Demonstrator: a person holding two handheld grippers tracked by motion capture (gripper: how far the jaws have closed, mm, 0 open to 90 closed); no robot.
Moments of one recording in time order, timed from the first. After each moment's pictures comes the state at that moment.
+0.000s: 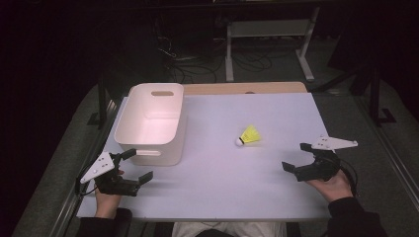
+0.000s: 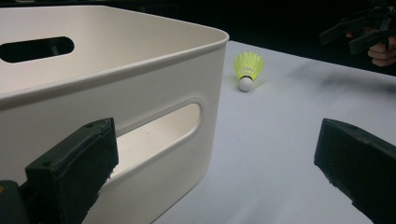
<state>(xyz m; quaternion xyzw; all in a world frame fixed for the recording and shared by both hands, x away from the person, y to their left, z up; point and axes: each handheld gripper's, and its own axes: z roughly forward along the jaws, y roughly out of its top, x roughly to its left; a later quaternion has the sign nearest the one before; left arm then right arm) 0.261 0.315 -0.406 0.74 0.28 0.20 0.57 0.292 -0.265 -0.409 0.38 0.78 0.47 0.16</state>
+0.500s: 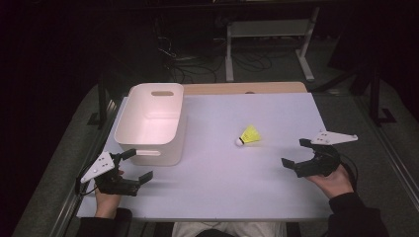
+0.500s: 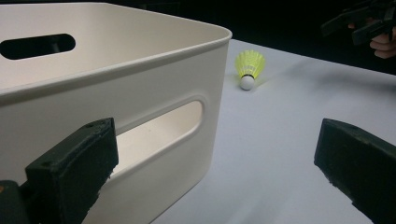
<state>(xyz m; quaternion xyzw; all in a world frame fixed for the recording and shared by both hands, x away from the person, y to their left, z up) 0.262 0.316 -0.406 0.74 0.29 0.20 0.57 0.298 -0.262 -0.394 0.37 0.79 0.46 0.16</state>
